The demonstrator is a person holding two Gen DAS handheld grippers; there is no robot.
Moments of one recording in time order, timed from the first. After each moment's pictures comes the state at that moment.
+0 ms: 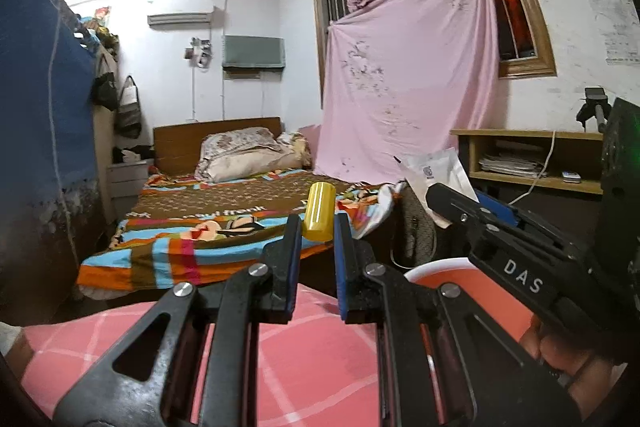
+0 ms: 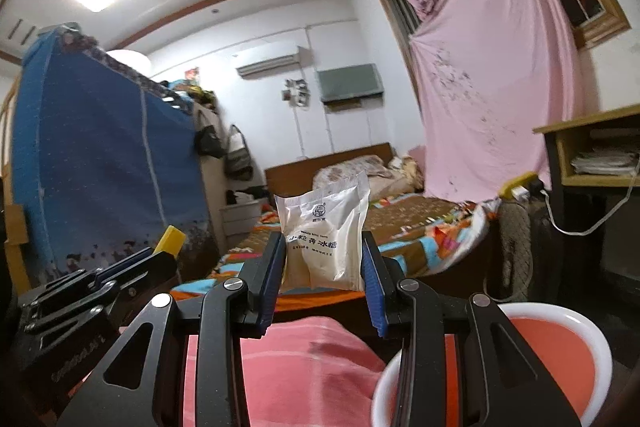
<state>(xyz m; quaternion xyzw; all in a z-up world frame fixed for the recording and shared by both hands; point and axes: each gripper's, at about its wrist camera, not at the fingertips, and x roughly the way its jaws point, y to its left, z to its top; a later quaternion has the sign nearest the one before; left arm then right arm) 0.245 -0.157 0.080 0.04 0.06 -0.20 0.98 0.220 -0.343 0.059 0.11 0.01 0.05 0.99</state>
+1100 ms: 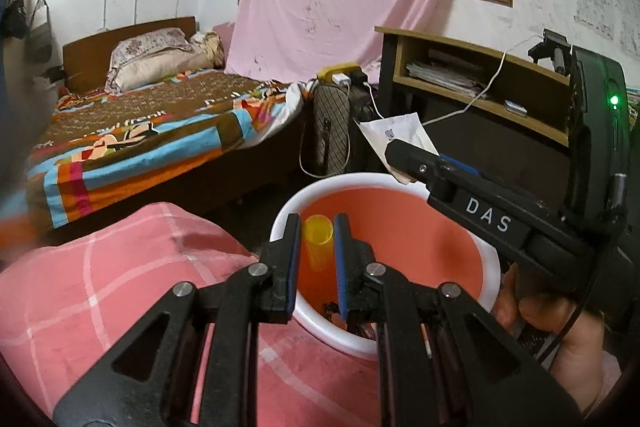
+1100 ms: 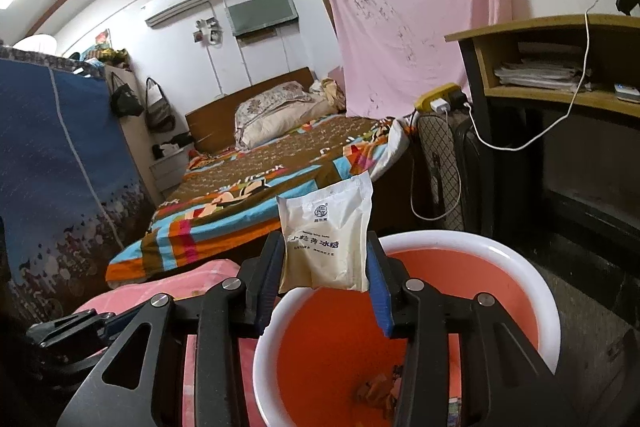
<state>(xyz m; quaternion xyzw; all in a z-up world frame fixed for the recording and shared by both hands) 0.297 -0.259 0.033 0.06 0.26 -0.33 0.91 0.245 -0.419 0.023 0.17 0.17 -0.06 0.97</state>
